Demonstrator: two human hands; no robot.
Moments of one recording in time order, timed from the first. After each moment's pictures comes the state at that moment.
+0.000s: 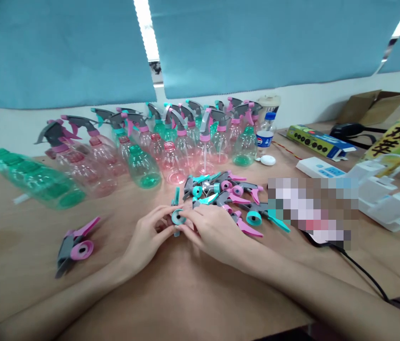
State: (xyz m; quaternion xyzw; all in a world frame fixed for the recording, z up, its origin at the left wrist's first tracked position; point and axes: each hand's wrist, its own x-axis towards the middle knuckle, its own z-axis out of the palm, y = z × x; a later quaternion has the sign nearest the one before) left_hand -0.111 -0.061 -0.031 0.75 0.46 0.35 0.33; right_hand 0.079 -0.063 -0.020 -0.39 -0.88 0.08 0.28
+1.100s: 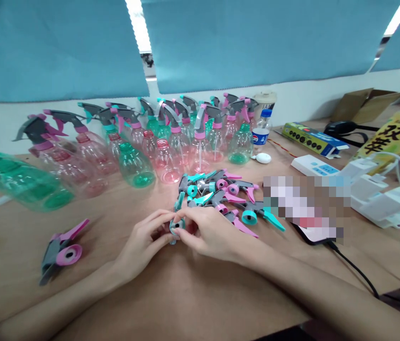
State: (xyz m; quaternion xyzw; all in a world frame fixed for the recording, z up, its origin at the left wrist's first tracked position) left_hand -0.109 -0.063 -0.026 0.79 0.41 0.31 0.34; right_hand 0.084 -0.059 -0.018 -0.36 -0.84 0.27 0.32
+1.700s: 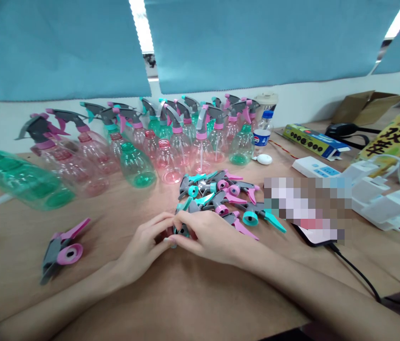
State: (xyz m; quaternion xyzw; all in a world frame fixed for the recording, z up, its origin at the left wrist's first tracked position) left_hand -0.109 -0.064 -0.027 0.82 0.38 0.27 0.32; right_hand 0.081 -0.062 -0.012 -0.35 -0.87 0.23 0.27
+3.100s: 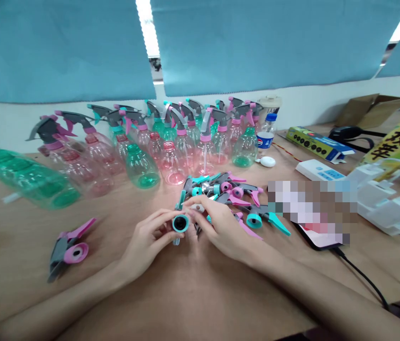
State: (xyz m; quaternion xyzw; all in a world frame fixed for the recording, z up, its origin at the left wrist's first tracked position) left_hand -0.110 -0.063 -0.028 0.76 0.40 0.35 0.36; right_hand 0.087 -0.056 -0.019 -0.38 -0.77 0.32 0.41
